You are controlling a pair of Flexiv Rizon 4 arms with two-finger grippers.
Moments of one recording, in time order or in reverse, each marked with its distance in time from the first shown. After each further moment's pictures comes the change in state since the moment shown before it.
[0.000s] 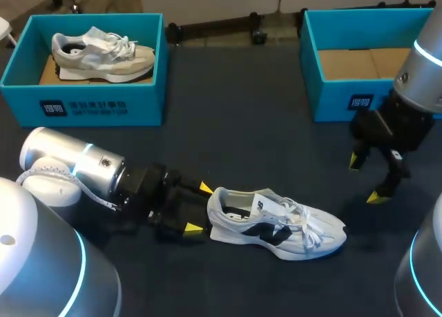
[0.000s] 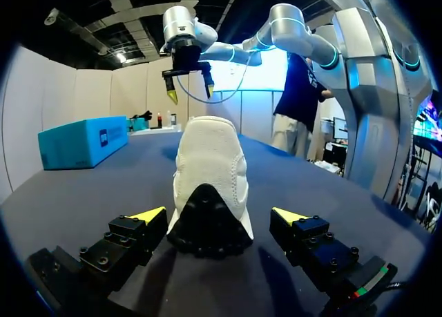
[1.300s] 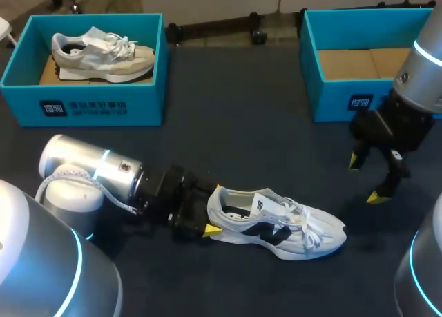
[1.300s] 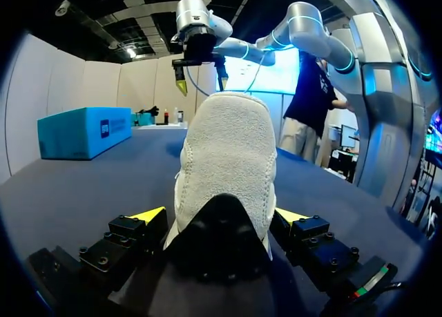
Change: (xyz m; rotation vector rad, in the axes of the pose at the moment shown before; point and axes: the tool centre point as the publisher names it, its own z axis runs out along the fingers) left arm -0.011 0.003 0.037 0.004 -0.029 -0.064; right arm 0.000 0.000 0.000 0.000 0.000 0.000
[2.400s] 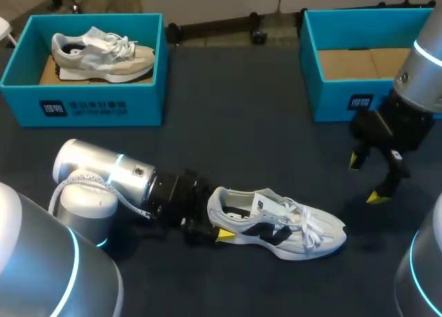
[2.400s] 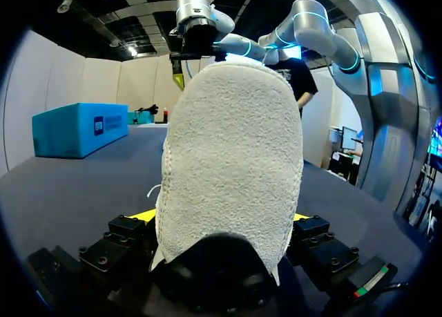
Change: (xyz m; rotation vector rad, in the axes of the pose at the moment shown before) left arm 0.003 -0.001 0.029 -0.002 0.005 -0.015; right arm 0.000 0.000 0.000 0.000 0.000 0.000
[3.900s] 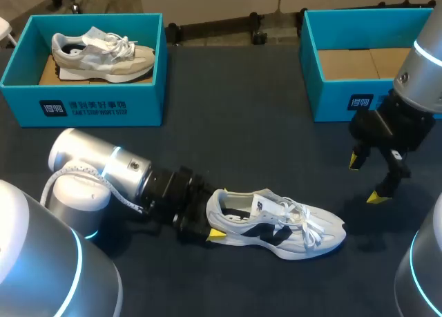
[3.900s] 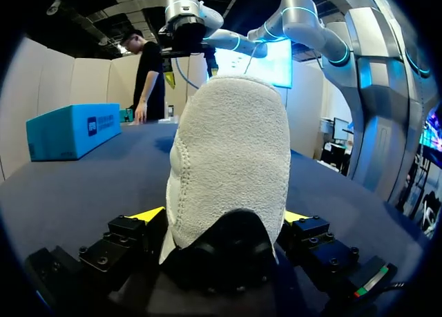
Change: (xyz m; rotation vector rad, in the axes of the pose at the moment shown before) left arm 0.002 0.003 -0.016 -0.042 0.049 0.029; right arm 0.000 0.000 0.000 0.000 0.000 0.000
